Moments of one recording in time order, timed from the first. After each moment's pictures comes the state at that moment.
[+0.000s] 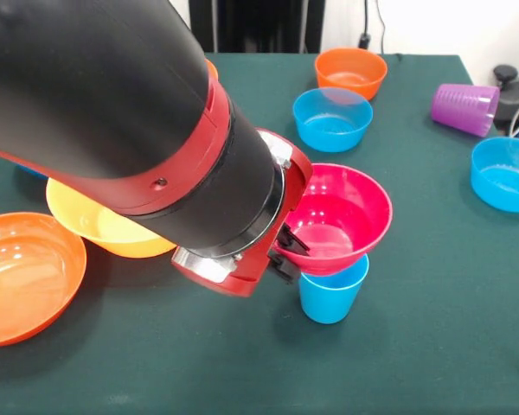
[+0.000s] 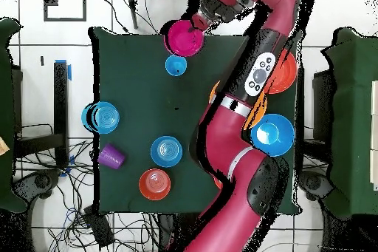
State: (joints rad) arm -0.66 0.10 2.27 0.25 -1.92 2.10 0.44
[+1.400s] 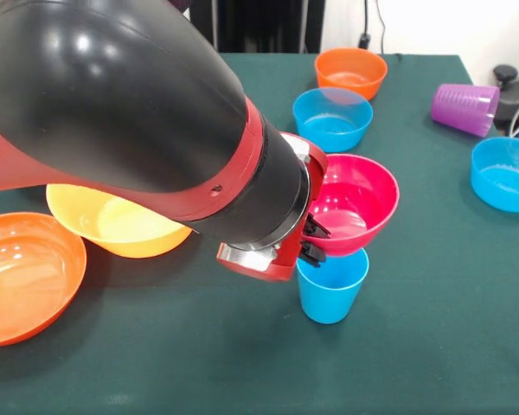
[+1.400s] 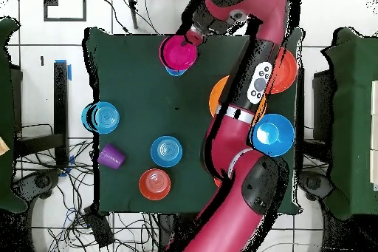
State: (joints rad) arm -0.67 0.12 2.00 0.33 -1.58 2.09 0.45
